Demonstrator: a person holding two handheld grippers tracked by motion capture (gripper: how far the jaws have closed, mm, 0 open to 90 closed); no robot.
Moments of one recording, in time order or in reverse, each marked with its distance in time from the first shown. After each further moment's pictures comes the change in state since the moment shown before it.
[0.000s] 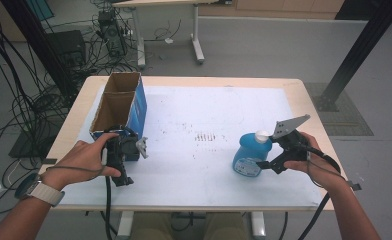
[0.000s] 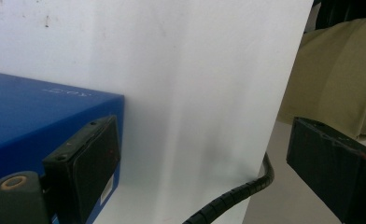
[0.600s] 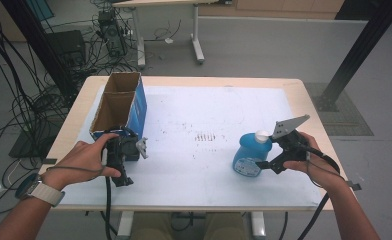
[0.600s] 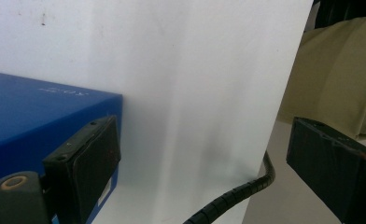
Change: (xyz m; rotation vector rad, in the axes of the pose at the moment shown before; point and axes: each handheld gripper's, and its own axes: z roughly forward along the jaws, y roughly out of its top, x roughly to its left) left arm 0.000 0.000 0.002 0.002 -0.003 0.002; right arm 0.000 0.000 0.001 -0.003 0.001 -0.003
